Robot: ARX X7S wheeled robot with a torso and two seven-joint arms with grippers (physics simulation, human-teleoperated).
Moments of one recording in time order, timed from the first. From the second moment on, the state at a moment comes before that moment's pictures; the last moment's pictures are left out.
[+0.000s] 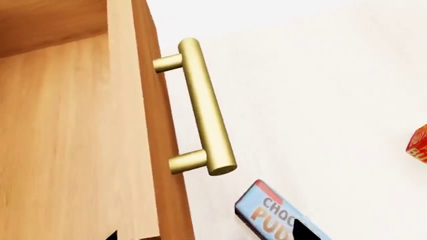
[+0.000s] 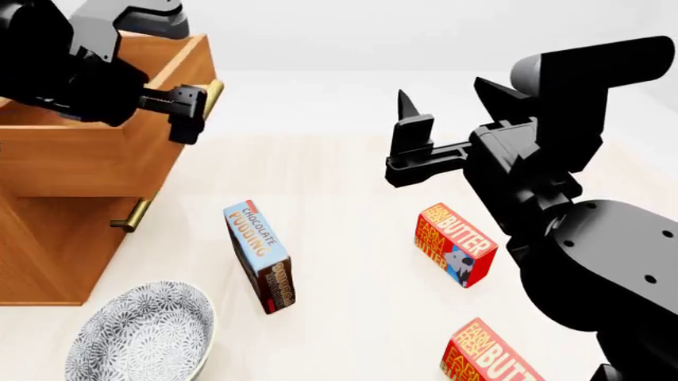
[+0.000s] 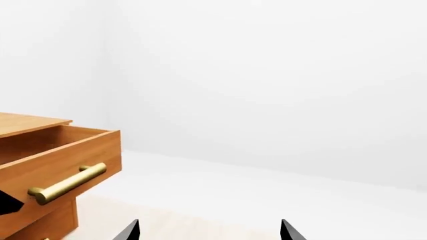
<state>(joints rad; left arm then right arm) -1.77 -0.39 0.76 -0.76 -0.53 -1.49 0.41 0.90 0.35 -0.05 -0.63 1.06 1.22 0.55</state>
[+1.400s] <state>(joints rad) -1.61 -0.44 0.35 0.11 -0.71 -1.43 -0.01 0.89 0.42 -0.06 -0.66 1.18 1.15 0.63</state>
